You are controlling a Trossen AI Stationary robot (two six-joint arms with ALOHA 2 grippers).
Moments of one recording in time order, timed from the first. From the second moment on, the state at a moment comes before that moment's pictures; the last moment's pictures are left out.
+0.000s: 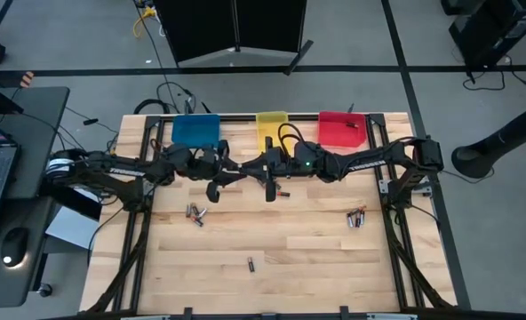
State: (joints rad) left arm 0.20 1.24 0.48 0.90 0.32 -0.16; right arm -0.08 1.70 1.04 0.69 -0.11 0.08
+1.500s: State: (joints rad) left arm 0.79 1.21 0.94 -0.66 -0.03 0.32; right arm -0.16 1.44 1.04 -0.04 0.23 -0.08
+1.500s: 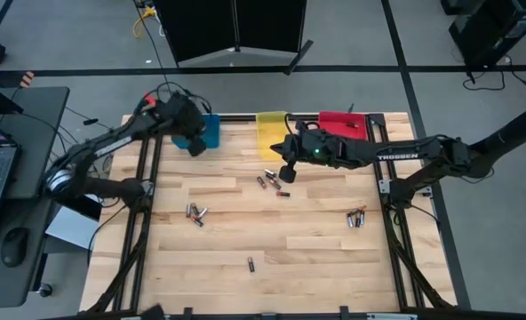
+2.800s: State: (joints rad) left arm 0.99 1.82 1.18 -0.76 -0.05 0.28; right arm -0.17 1.43 1.04 -0.10 0.23 -0.07
